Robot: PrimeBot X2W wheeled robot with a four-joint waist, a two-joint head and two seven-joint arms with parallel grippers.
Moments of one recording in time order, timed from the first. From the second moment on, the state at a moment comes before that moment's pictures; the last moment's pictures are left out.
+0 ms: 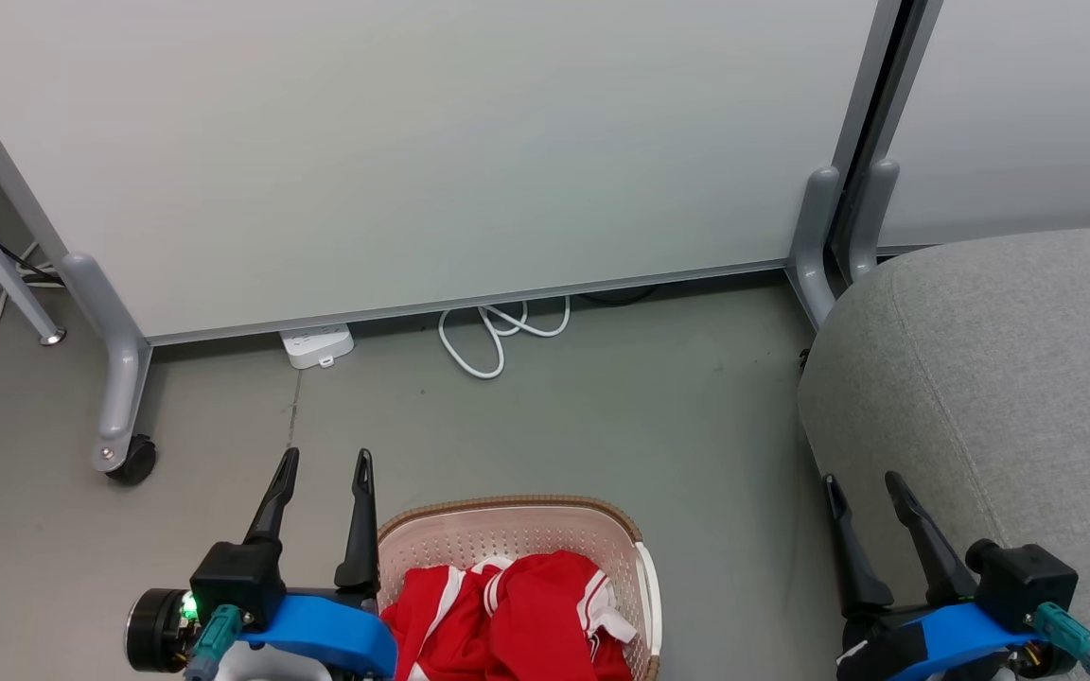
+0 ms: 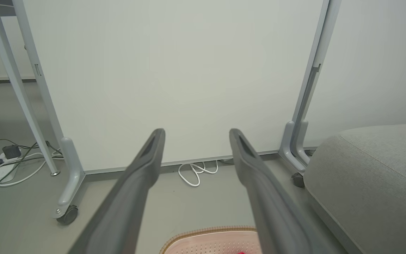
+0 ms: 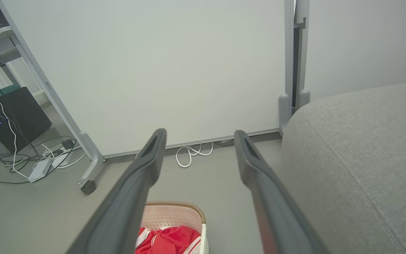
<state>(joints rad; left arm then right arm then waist) -0.06 0.06 -0.15 0.25 -0.16 -0.05 -0.23 -0.04 -0.06 0.05 0.27 0.27 0.13 -0.23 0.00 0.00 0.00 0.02</state>
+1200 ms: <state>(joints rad) -0.06 0.05 -0.16 0.28 -0.04 -0.05 -0.26 -0.04 -0.06 0.06 0.30 0.14 0.13 -0.26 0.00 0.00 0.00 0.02</state>
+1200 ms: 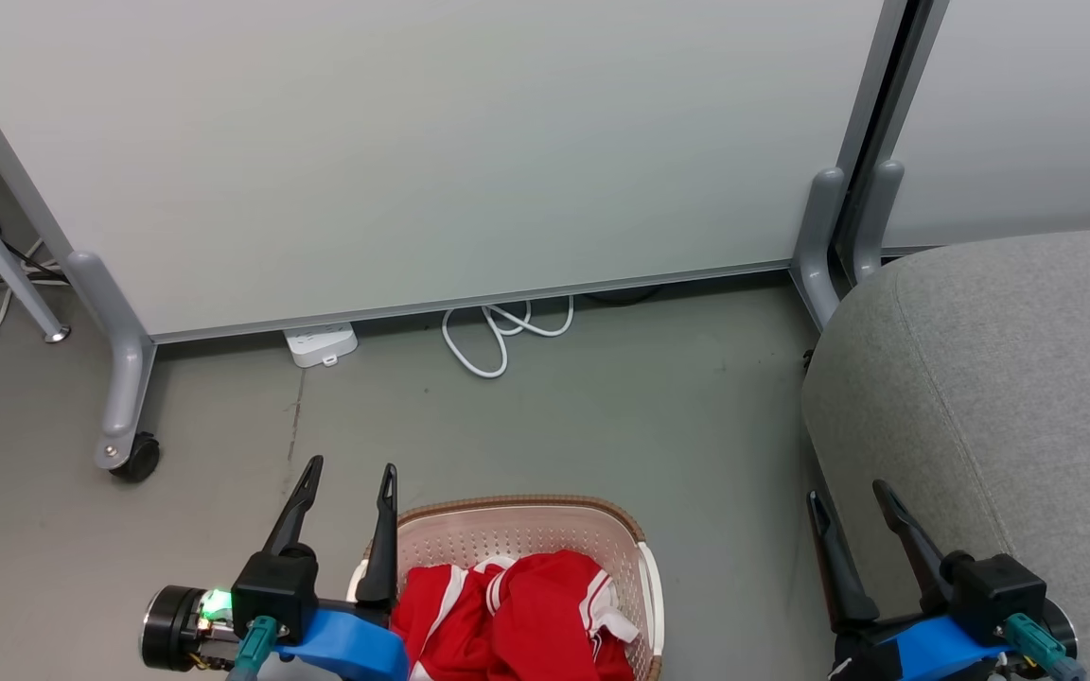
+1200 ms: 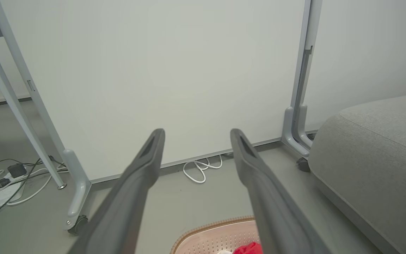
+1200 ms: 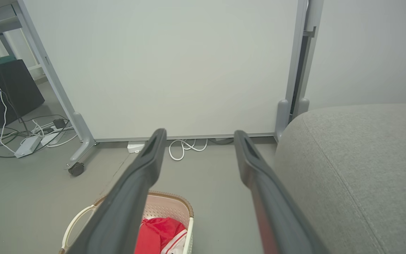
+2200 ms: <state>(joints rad) -0.45 0.11 -0.36 0.68 -0.10 -0.13 -0.26 -0.20 -0.07 0.09 0.26 0.16 0.13 -0.26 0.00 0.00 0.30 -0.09</state>
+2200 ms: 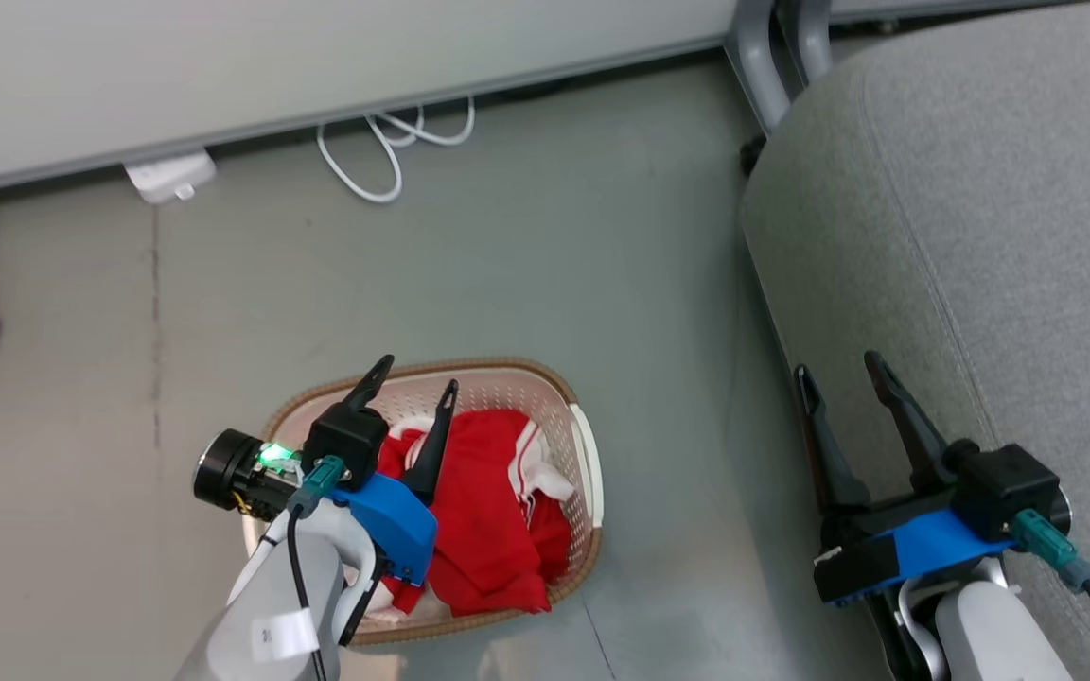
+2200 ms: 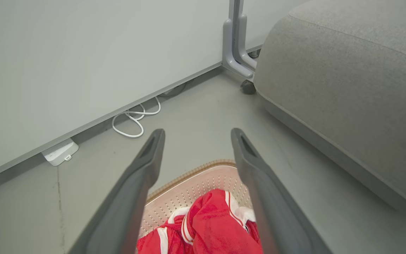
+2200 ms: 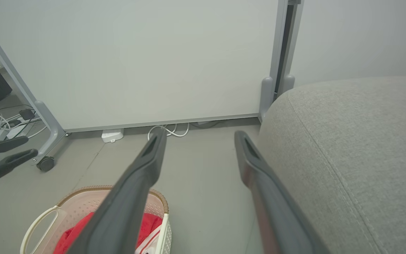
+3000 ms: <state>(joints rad) -0.81 0.18 -0.83 1.13 -0.50 -0.13 -0.16 -0.40 -0.08 0.13 0.18 0.16 0.13 -0.26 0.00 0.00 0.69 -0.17</state>
